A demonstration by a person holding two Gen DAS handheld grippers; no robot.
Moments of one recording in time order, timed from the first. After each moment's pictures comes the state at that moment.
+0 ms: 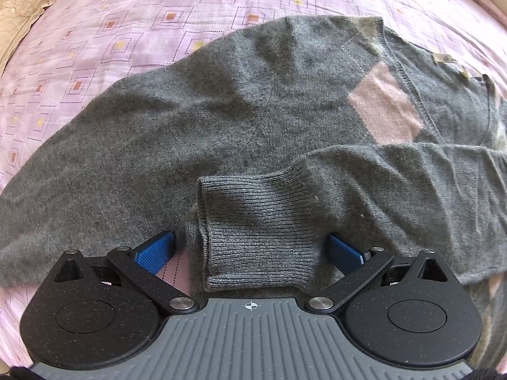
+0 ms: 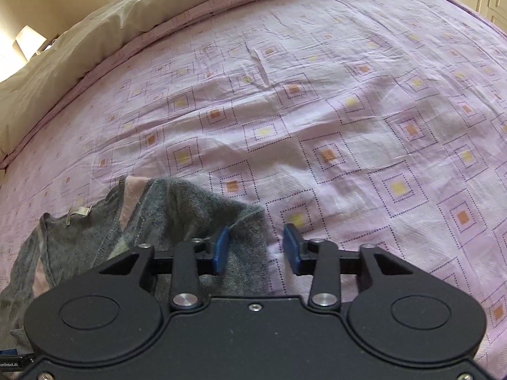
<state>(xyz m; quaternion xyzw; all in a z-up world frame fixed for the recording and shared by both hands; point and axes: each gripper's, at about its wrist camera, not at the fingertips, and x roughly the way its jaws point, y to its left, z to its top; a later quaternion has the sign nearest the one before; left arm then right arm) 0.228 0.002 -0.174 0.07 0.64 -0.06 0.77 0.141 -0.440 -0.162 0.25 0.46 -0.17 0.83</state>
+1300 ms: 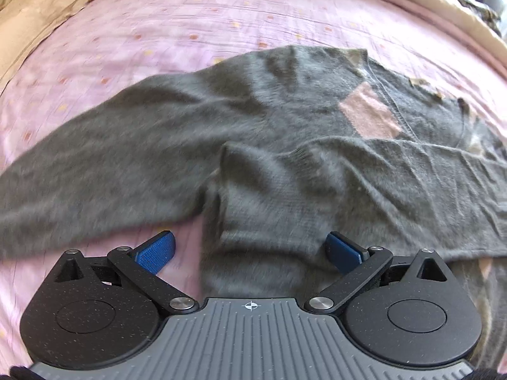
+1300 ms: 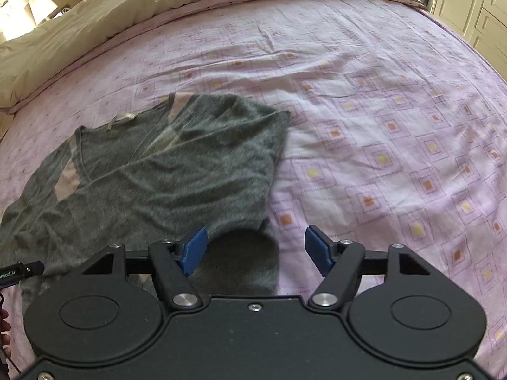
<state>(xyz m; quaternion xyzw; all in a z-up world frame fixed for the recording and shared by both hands) 0.155 0.039 -0.159 0.02 0.56 -0.07 0.83 0.032 -0.332 -0.107 0.18 0.49 -0.19 0.83</state>
